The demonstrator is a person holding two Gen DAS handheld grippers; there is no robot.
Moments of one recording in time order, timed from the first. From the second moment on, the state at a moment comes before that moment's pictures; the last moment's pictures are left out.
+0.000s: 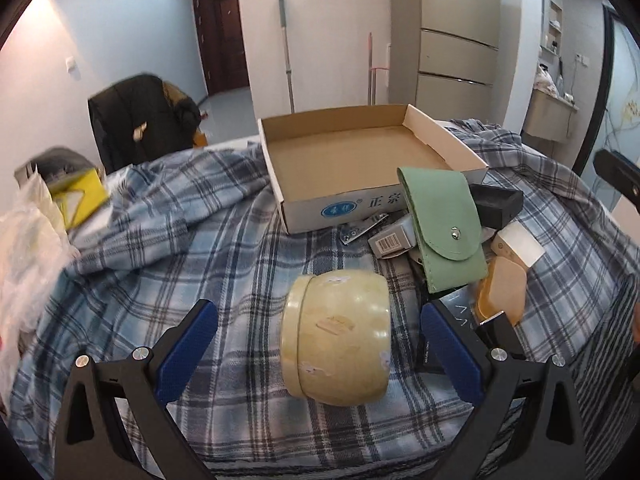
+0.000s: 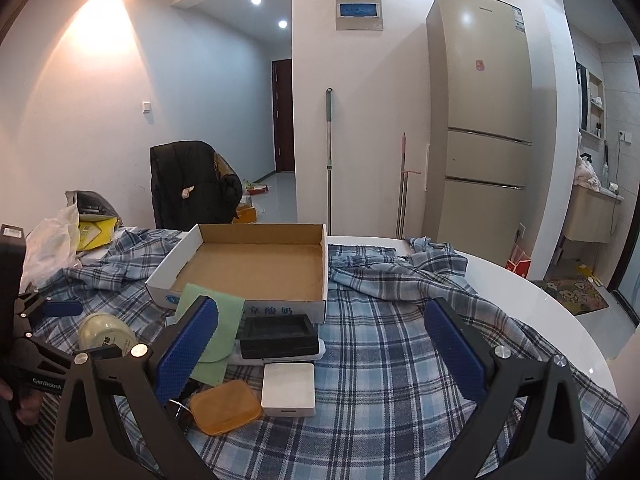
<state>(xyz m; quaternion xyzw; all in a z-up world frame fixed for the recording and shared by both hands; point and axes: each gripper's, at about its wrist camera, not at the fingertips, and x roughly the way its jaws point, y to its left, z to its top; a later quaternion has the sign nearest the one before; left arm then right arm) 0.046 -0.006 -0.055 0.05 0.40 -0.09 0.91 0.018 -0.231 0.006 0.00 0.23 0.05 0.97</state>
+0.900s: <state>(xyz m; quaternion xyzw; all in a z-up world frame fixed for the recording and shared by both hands) 0.025 -0.017 0.032 0.00 0.23 -0.09 0.97 0.005 -0.253 0.065 -0.01 0.20 0.01 0.98</state>
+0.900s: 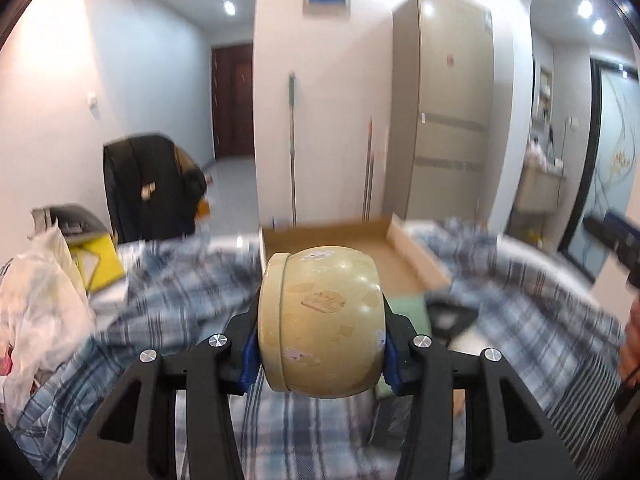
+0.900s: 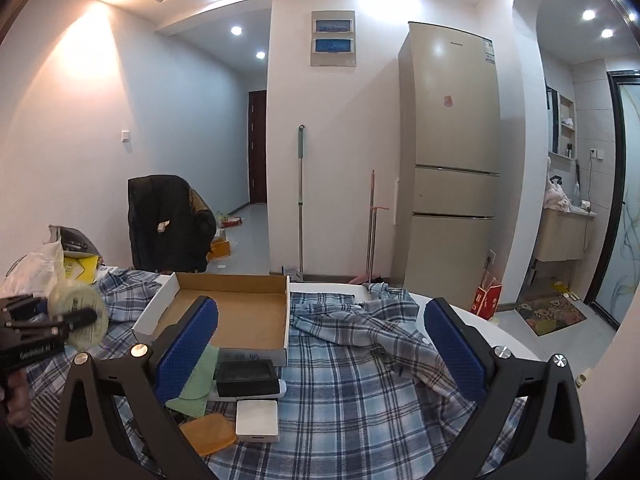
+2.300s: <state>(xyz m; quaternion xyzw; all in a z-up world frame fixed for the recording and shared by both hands) 0.035 -0.014 -0.006 -0.02 0.23 -0.09 0.97 0.087 -0.206 -0.082 -0.06 0.52 0.09 0.85</state>
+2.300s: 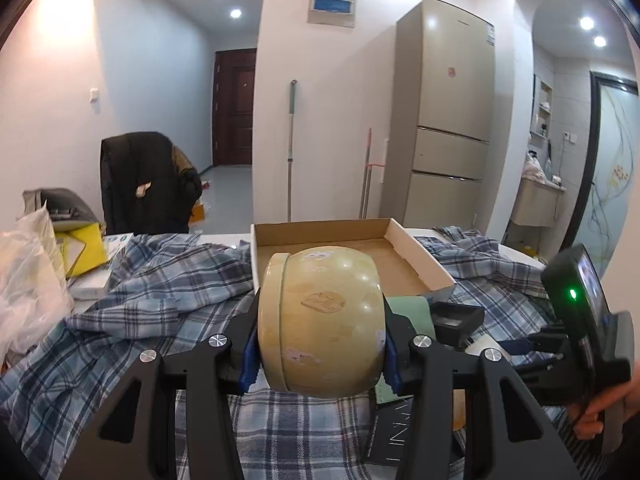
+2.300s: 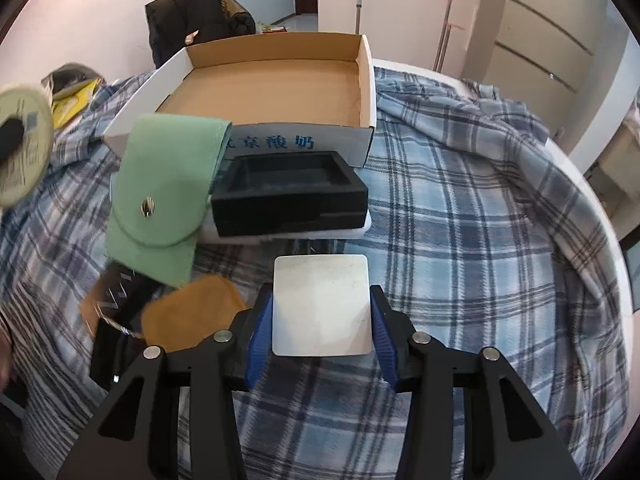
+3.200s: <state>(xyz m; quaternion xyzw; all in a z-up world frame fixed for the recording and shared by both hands) 0.058 -0.004 0.116 -0.03 0.21 -0.06 0.98 0.102 -0.203 0.072 -0.03 0.35 0.10 0.93</state>
